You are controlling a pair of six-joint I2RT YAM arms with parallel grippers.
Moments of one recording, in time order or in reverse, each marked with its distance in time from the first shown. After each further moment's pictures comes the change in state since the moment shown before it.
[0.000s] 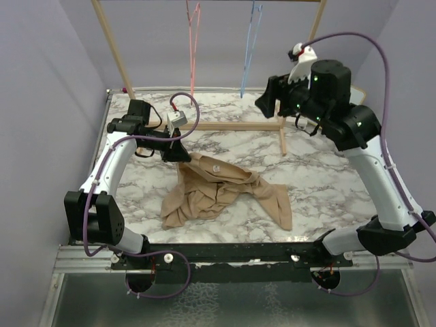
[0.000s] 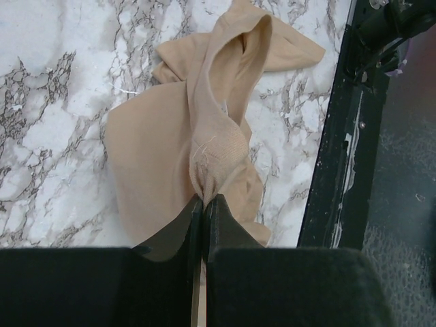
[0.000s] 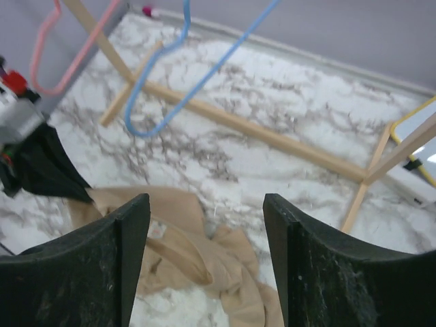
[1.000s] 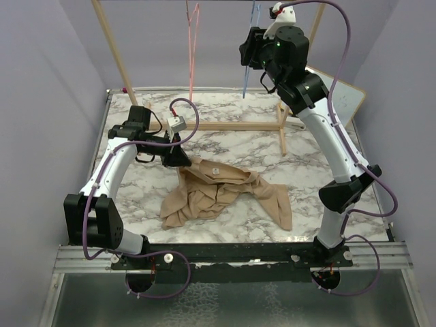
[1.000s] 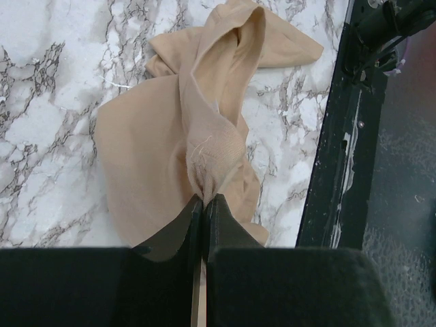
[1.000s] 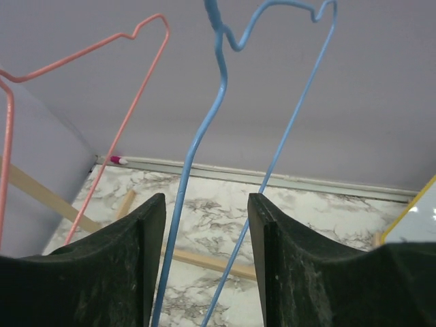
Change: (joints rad) left arm 0.000 -0.036 -0.095 0.067 0.014 -0.024; right arm 0.000 0.486 0.486 0.353 0.268 0.057
